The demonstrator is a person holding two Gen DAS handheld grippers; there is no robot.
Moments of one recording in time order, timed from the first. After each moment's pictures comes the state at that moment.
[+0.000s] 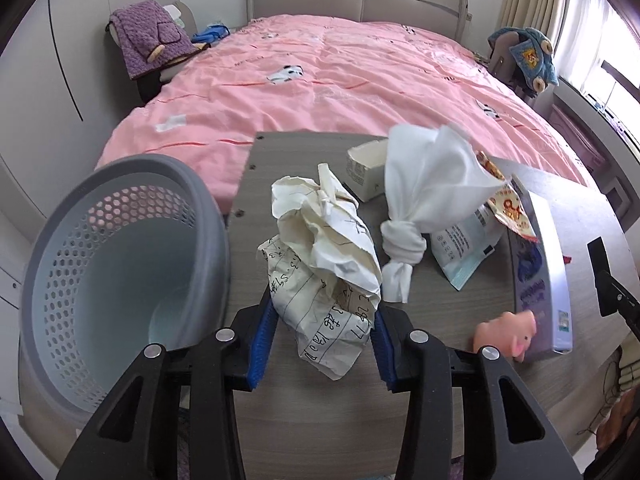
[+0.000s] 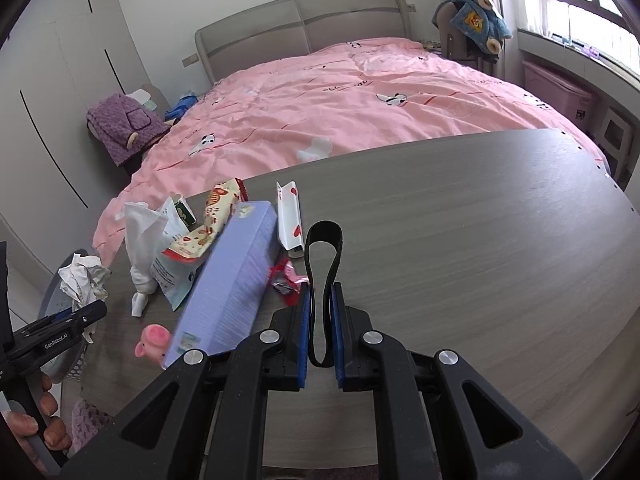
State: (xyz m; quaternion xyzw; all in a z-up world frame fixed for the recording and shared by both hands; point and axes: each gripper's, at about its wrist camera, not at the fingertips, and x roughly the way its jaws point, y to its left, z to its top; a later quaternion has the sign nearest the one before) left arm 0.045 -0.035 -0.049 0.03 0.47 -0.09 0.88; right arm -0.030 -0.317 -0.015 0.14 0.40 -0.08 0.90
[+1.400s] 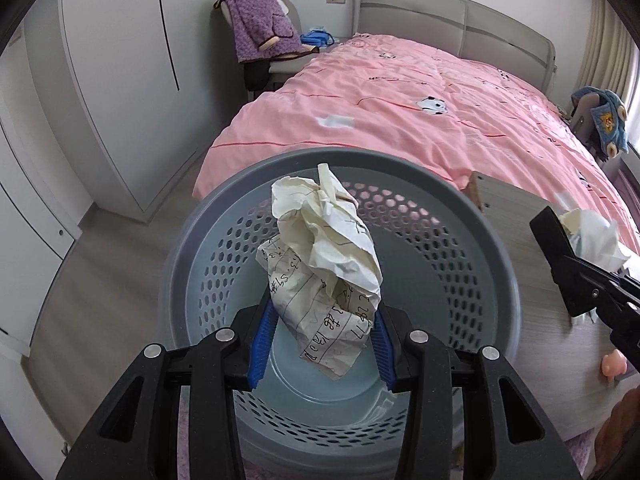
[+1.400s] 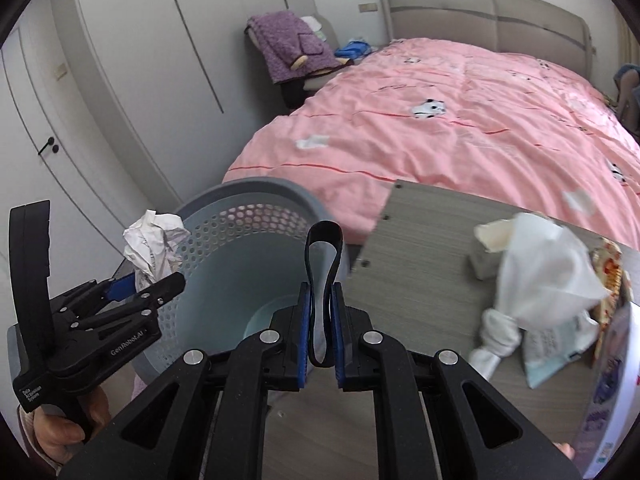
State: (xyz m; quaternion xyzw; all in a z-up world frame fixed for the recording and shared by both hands) left arm 0.056 0.163 -0.046 -0.02 0.45 0.05 0.89; right arm 0.087 -0.031 -0.012 0.03 0.45 0.19 0.87
